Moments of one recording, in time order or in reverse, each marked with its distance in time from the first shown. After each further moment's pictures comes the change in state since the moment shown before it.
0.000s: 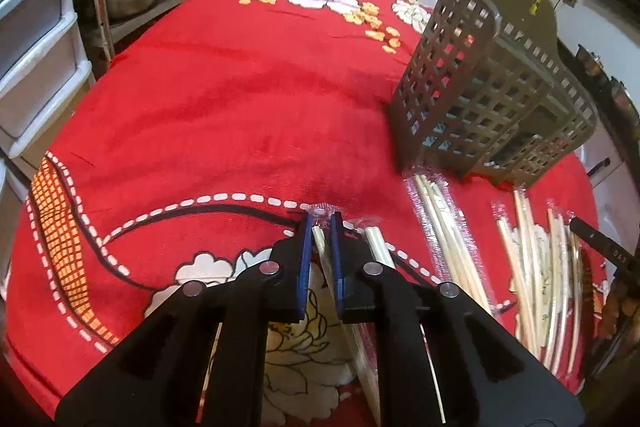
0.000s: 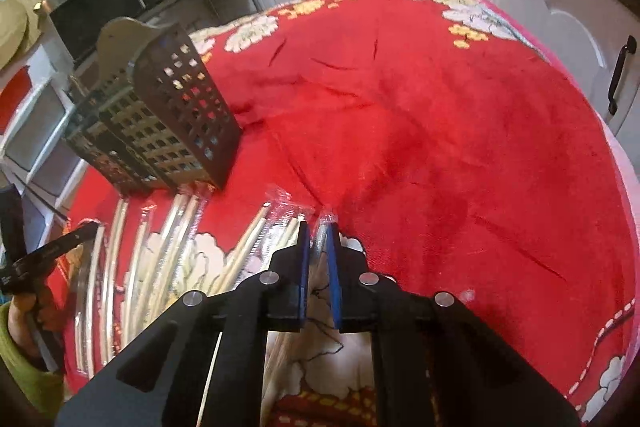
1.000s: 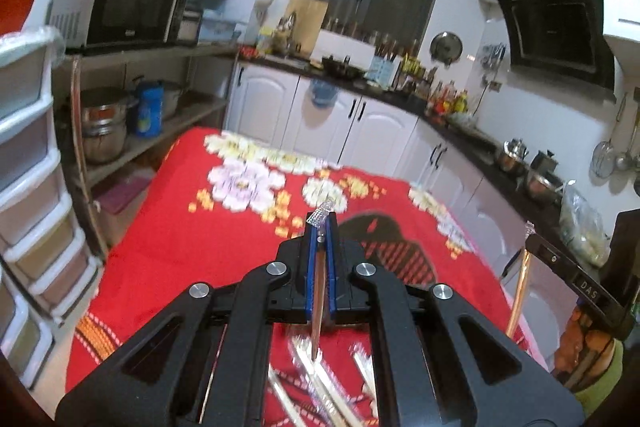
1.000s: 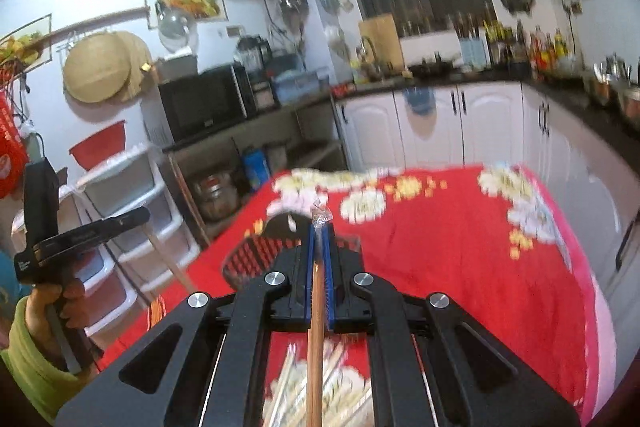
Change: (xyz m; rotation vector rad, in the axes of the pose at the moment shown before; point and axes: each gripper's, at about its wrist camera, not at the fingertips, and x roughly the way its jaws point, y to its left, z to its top) left arm -0.158 -0.068 0.080 0.091 -0.469 -0.167; right arm -0.139 0.103 0.075 -0.192 -0.486 0.183
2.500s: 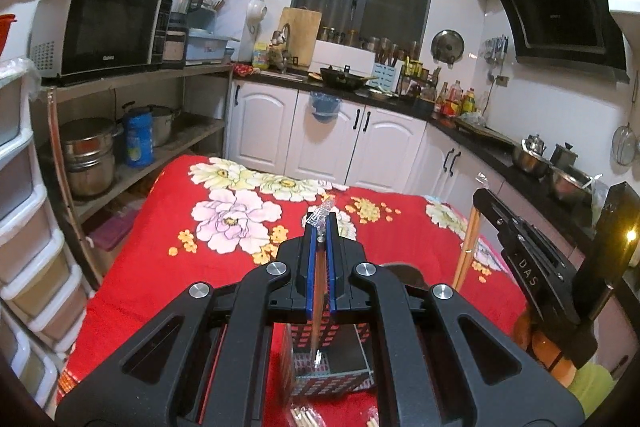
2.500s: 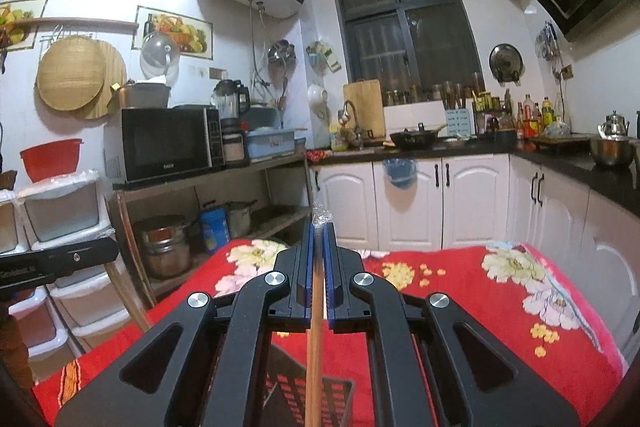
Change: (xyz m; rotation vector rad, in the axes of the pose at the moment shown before) left arm 0.081 -0.017 0.008 0.073 -0.040 0.042; right arm 0.136 -0.003 -0.001 -0.082 -0.201 -0.124
